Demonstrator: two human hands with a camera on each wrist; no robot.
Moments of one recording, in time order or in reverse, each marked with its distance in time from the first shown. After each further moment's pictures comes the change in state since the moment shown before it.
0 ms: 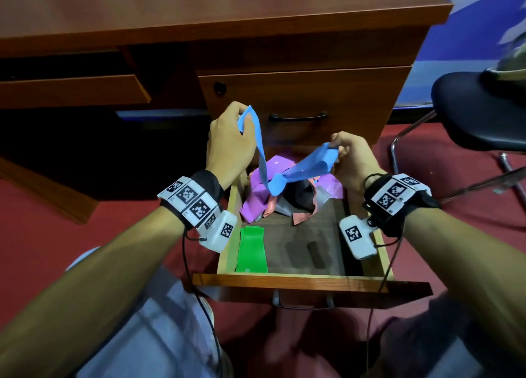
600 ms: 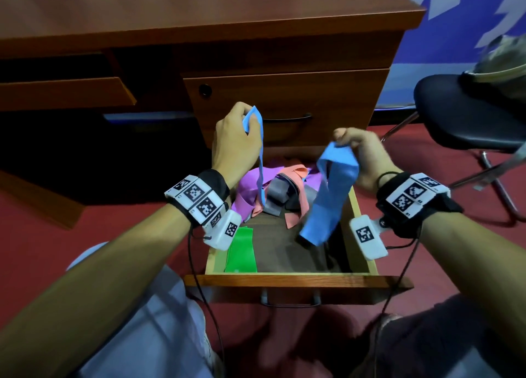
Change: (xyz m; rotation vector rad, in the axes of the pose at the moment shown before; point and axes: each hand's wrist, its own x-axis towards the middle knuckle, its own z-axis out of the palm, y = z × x) left_hand -0.002 0.022 0.024 -0.020 -0.012 0.020; right_hand -0.023 -0.028 -0.029 -0.005 -0.057 -0.026
